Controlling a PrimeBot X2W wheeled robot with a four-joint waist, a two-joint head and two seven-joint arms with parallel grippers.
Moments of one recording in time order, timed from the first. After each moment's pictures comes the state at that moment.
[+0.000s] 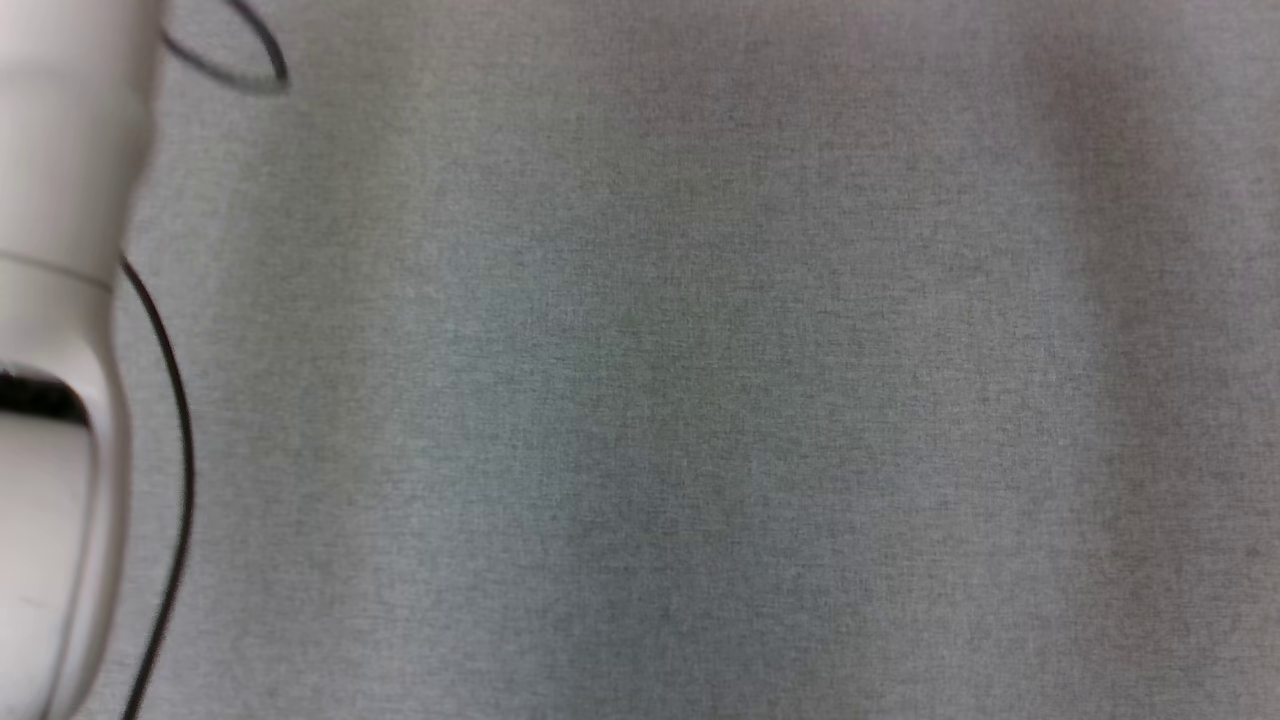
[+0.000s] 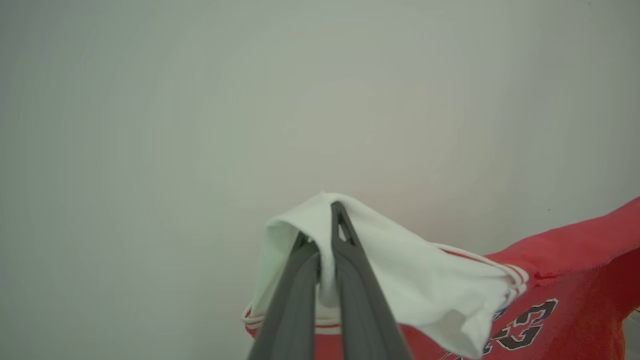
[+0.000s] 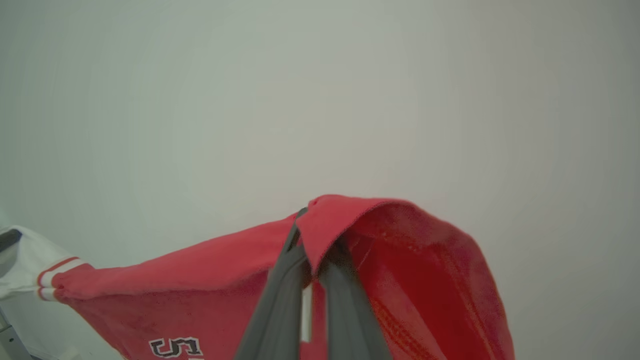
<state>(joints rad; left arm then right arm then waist) -1.78 0.21 -0.54 1.07 -0.64 -0.13 -0.12 -1.67 -0.38 0.73 0.84 1.16 0.13 -0.16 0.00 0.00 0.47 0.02</state>
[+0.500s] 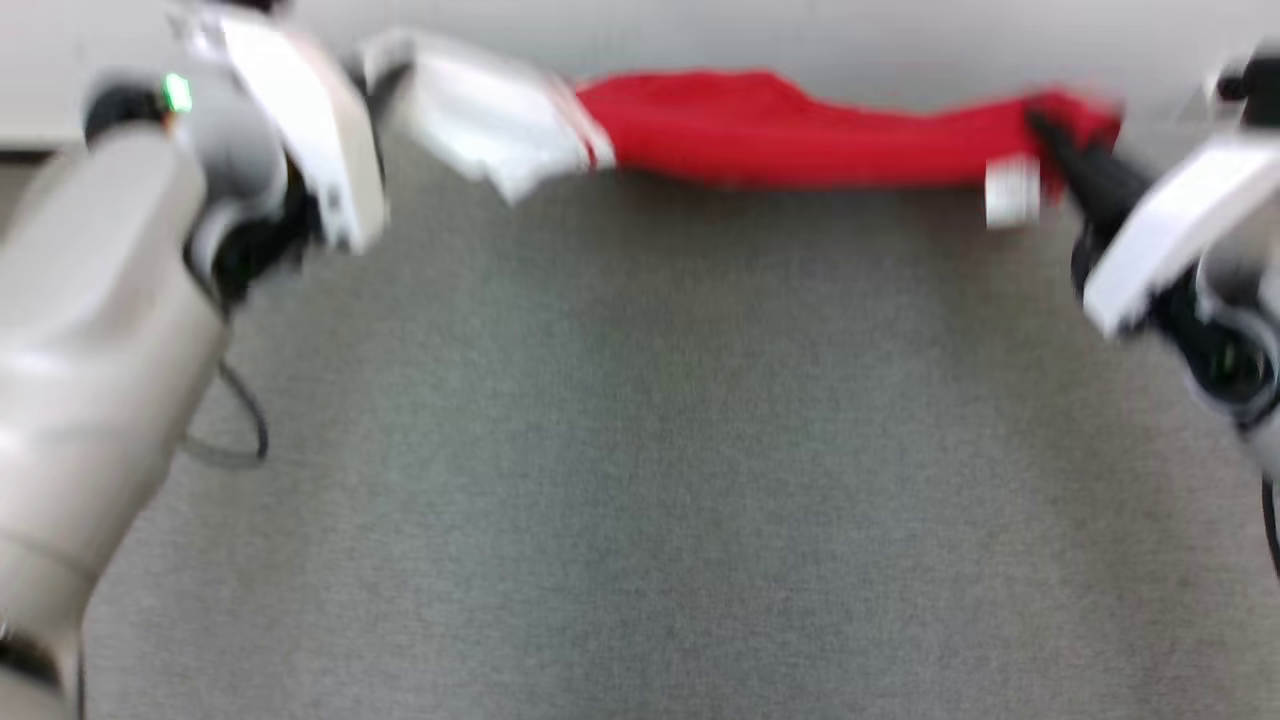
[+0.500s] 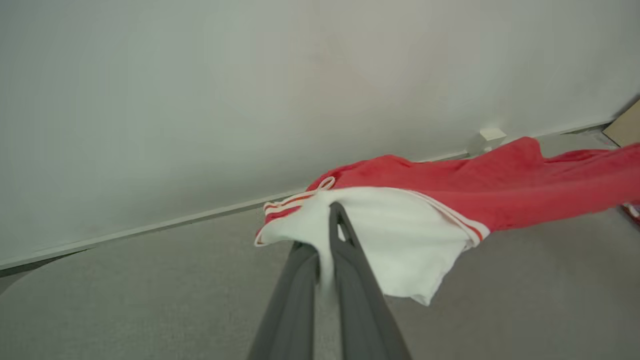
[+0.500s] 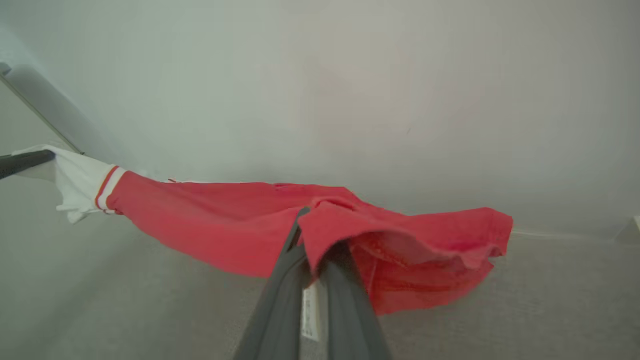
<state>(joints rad) -1.32 0.44 -0.89 0.78 -0.96 -0.13 0.24 -1.17 -0.49 0.99 0.63 1.35 0.13 0.03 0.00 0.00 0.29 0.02</state>
